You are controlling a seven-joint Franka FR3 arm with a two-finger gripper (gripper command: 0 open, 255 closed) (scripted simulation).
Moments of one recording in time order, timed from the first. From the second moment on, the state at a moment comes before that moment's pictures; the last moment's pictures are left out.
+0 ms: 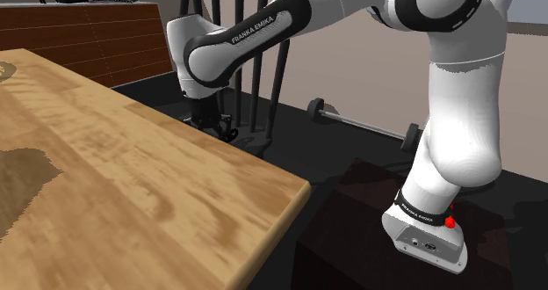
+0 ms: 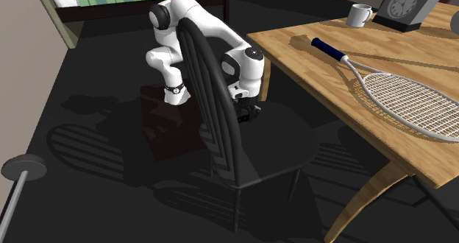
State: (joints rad) arm 0.22 0.32 0.26 -1.77 -0.07 2.01 1.30
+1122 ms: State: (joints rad) arm 0.22 0.27 0.26 -1.65 -0.06 1.84 1.29
